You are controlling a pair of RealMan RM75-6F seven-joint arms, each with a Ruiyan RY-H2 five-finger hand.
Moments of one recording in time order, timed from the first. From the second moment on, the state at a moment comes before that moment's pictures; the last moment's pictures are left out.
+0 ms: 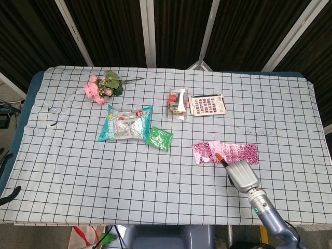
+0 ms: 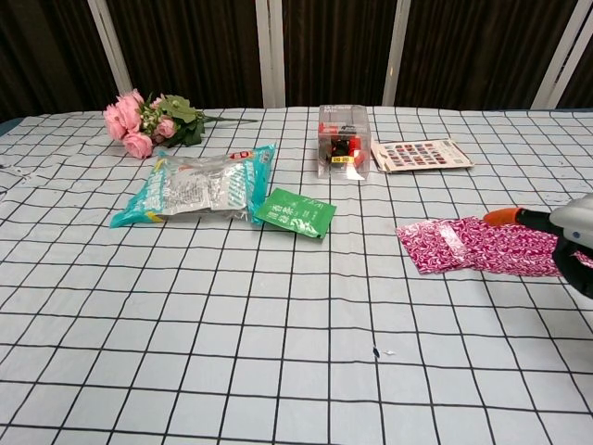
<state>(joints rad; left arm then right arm) 0.02 -0.98 -0.02 -1.81 1.47 1.55 0.14 0.39 -1.31 0.09 -1.70 -1.34 0.98 -0.58</state>
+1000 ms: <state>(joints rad) 0.01 -0.98 -0.03 -1.81 1.45 1.53 0.13 0.55 -1.47 0.11 -1.70 -1.00 0.95 -0.82</state>
